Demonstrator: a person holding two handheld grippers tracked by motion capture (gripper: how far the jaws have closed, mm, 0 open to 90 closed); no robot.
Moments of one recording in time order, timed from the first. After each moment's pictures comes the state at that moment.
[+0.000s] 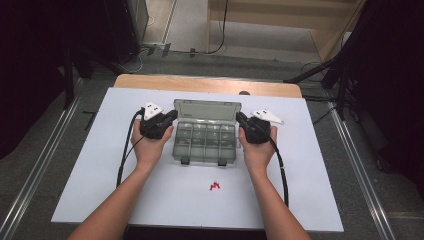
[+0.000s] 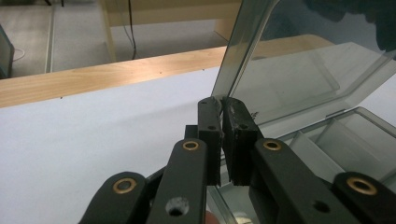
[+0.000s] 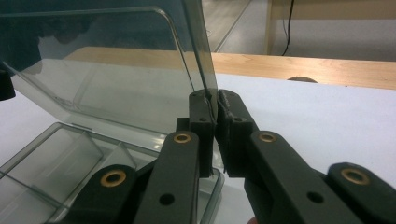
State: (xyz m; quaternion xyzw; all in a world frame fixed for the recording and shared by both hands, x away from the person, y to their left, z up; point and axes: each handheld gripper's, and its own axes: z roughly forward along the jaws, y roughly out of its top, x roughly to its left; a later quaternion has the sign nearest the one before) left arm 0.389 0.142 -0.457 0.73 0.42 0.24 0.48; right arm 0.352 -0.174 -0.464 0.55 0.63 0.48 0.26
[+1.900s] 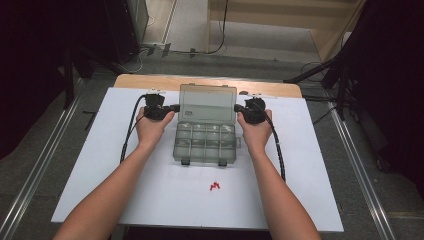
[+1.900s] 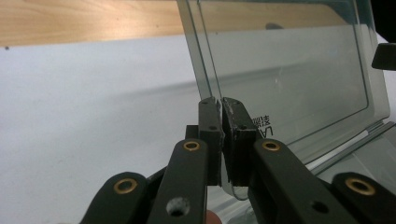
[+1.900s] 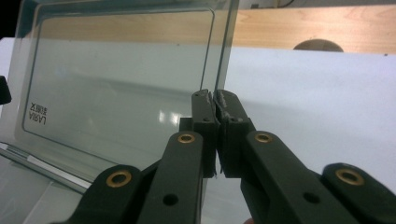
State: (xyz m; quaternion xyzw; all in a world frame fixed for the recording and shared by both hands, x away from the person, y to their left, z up) left arm 0.468 0.145 -0.471 0.76 0.48 0.09 0.43; right arm 0.432 -0.185 -0.479 0.60 0.66 0.42 0.16
